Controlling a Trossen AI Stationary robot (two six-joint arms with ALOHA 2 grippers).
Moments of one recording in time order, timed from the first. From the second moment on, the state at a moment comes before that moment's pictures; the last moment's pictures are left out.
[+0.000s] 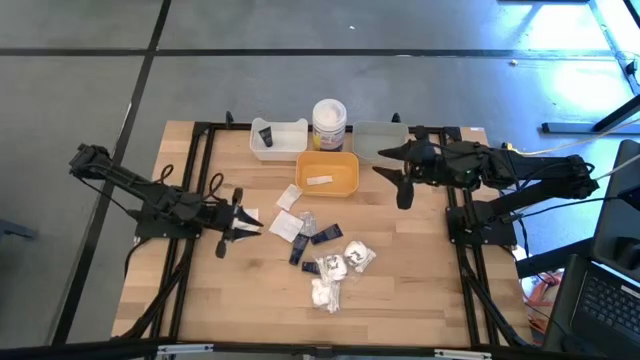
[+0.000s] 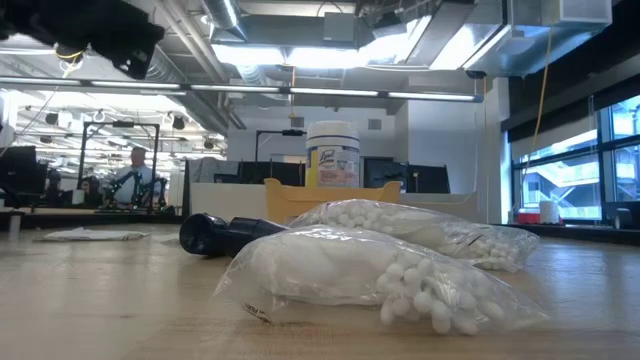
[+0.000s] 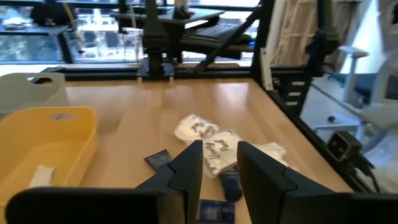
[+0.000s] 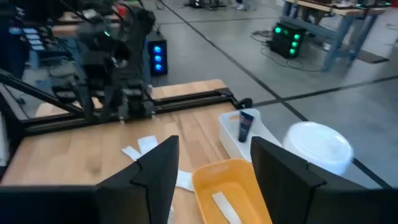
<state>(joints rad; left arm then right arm) -0.39 0.57 0.27 0.13 -0.24 -0.11 0.13 1.05 1.20 -0.45 0.41 0.12</state>
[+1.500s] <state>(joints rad) -0.13 0.33 0.07 0.04 -0.10 -0.10 0.53 1.48 1.20 -0.50 0.26 0.18</state>
